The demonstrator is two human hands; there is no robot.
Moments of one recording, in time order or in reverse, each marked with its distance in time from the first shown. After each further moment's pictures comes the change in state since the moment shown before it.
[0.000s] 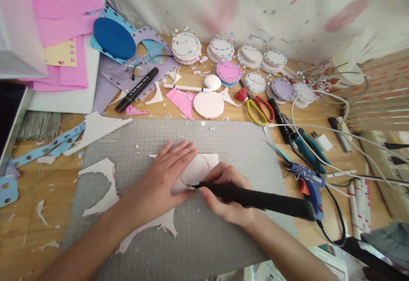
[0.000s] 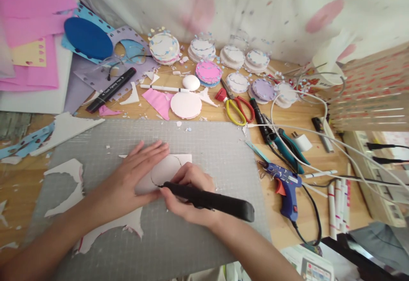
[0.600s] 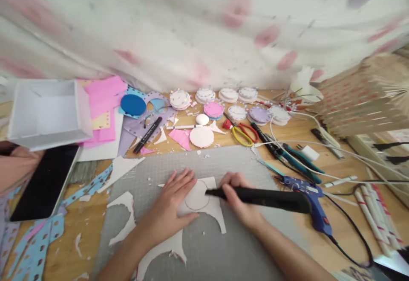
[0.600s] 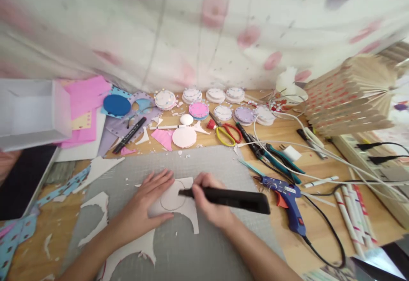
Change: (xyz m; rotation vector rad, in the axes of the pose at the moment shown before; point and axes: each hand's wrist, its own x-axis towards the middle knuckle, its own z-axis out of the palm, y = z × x) left_hand -0.002 -0.001 -0.008 0.047 -0.077 -0.017; right_hand 0.012 0.018 -0.019 -0.066 0.119 -0.152
